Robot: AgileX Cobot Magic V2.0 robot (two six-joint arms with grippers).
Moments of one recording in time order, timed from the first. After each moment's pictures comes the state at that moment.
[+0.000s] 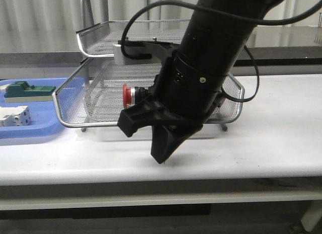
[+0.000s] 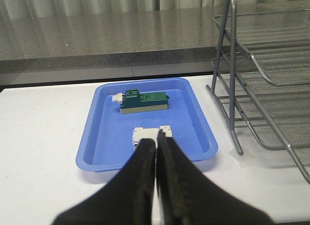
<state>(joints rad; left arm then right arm) 0.09 0.23 -0.32 -0.24 0.36 0.27 0.69 1.80 -1.14 0.22 0.57 -0.21</state>
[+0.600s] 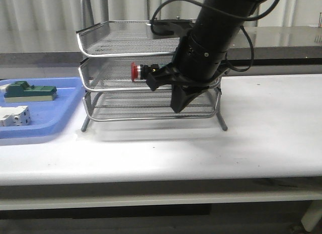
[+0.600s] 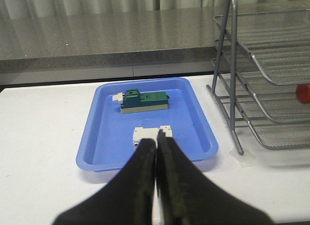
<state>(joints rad) 0.09 0.22 -0.32 -0.24 0.36 0.27 0.50 1.97 -1.42 0.14 0.55 -0.21</state>
